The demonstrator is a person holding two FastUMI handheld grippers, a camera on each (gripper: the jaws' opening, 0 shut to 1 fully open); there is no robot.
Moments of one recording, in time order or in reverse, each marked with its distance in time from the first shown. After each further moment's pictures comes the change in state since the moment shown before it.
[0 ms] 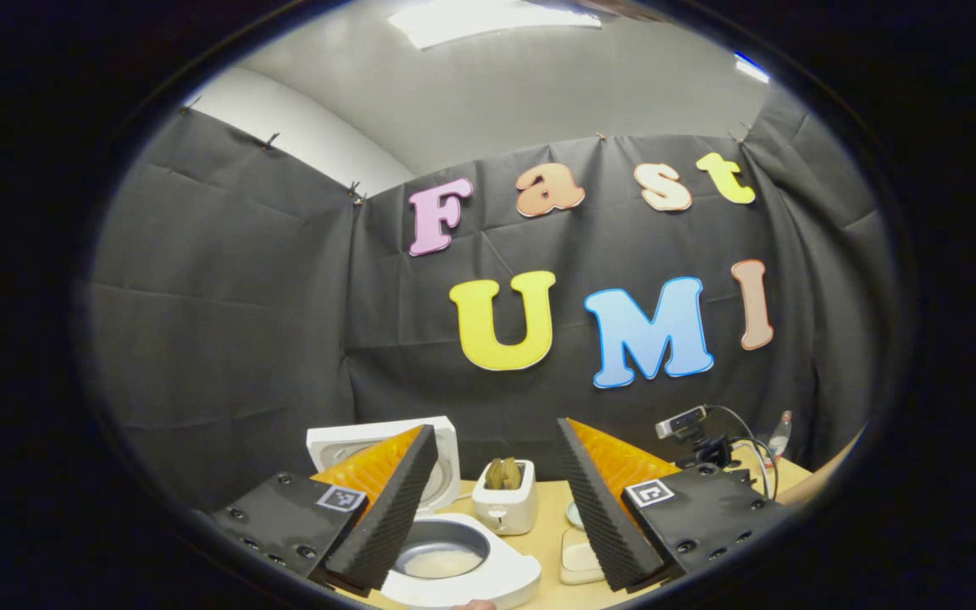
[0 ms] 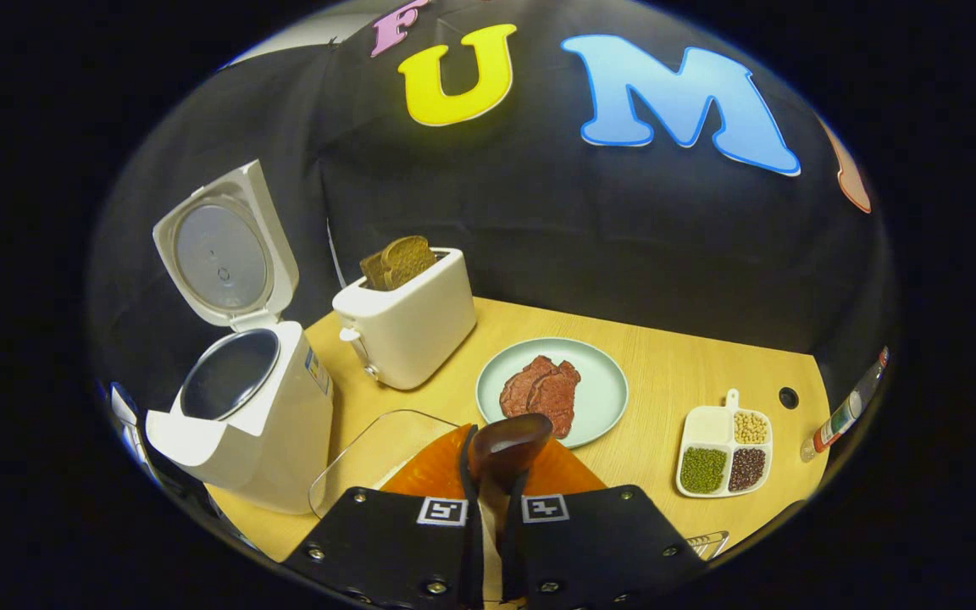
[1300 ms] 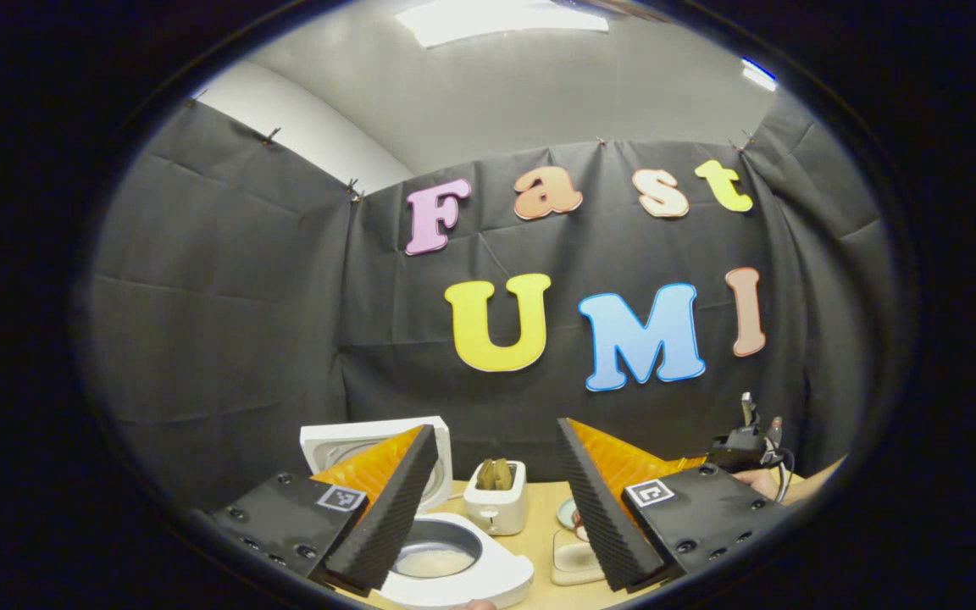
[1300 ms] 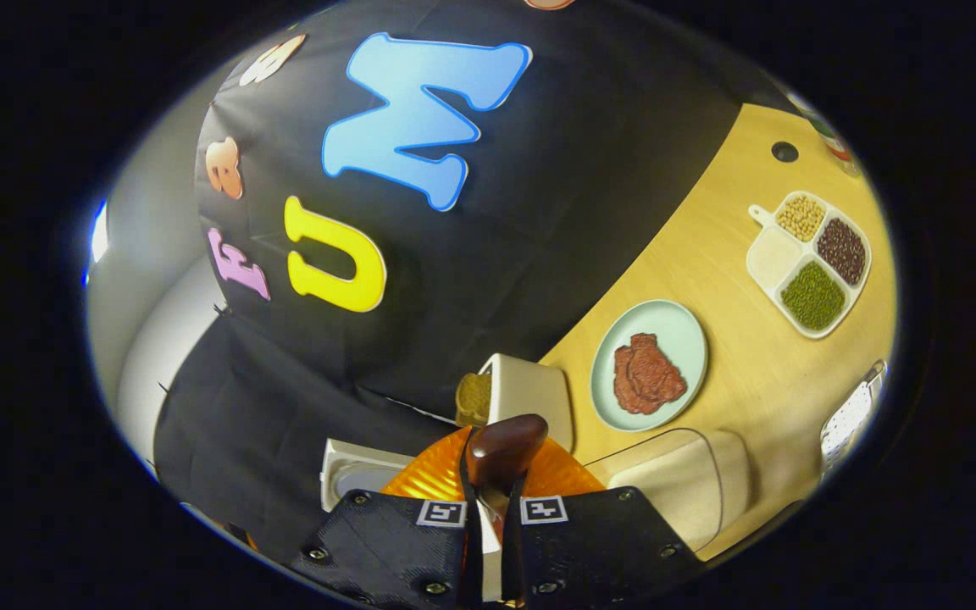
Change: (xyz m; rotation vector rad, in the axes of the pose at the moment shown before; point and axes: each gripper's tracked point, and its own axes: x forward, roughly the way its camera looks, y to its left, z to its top) left arm 0.000 -0.011 0.009 -0.021 -0.020 -0.048; right arm -0.064 -0.009 0.099 1.071 -0.251 0.369
